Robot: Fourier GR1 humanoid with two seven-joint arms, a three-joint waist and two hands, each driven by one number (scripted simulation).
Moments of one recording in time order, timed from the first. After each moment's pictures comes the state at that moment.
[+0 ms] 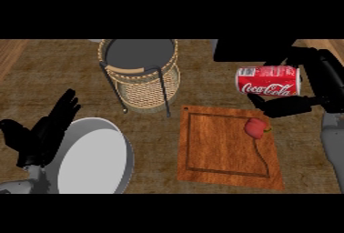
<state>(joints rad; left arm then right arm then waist) -0.05 0.26 0.05 -1.57 0.16 -0.05 0.21 -0.47 -0.41 0.01 -1.62 0.51 0.11 0.04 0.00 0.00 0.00</state>
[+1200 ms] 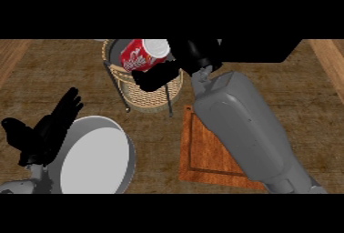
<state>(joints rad) -0.06 0.23 0.06 -1.60 0.12 -0.07 0.24 -1.02 -0.01 0.24 -1.30 0.65 0.05 0.51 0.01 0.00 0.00</state>
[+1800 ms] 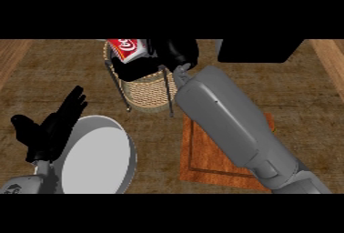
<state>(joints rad) -0.09 0.21 0.06 -1.56 0.10 -0.07 0.22 -1.13 -0.01 0.34 -1.00 0.60 -0.16 0.46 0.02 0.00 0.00</state>
